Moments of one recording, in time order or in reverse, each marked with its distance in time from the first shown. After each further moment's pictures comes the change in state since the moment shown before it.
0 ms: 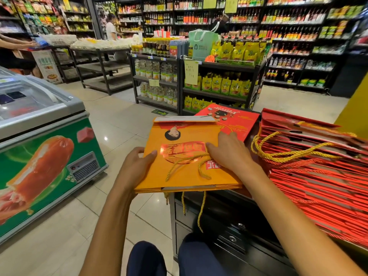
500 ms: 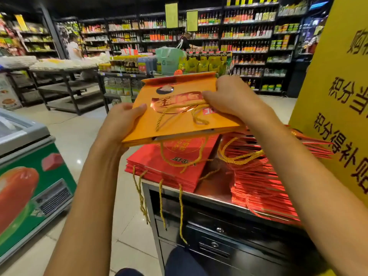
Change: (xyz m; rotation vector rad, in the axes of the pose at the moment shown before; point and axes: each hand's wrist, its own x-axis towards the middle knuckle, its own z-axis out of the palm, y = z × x) left_hand 0.017 0.152 0.012 -0.090 -0.030 0.242; right_hand 0.007 0.001 -0.167 0.005 0.302 -0.047
